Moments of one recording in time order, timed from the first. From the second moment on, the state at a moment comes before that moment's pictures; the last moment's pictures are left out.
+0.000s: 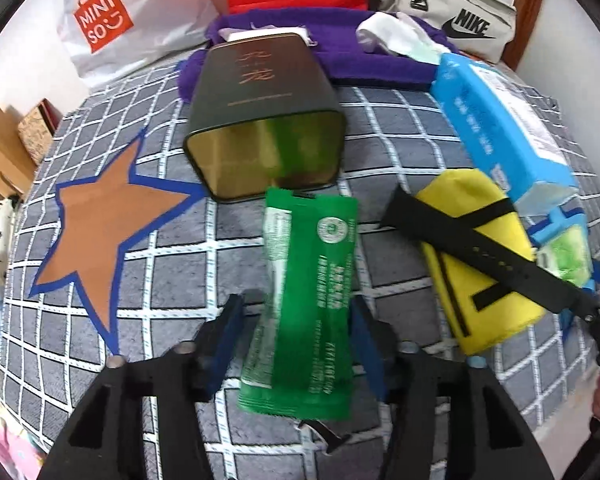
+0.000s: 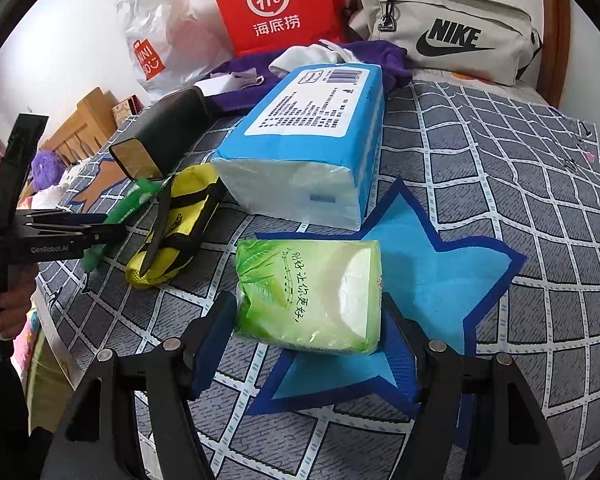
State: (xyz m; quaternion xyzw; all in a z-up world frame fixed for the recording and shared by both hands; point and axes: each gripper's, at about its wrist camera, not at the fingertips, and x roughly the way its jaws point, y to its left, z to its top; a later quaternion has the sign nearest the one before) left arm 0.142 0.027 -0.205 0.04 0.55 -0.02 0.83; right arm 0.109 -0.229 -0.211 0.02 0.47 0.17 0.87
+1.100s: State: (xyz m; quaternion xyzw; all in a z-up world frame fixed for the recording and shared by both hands) left arm 0.139 0.054 -0.120 -0.04 0.46 -0.07 0.88; right arm 0.124 -0.222 -0.125 0.02 0.40 0.20 0.89
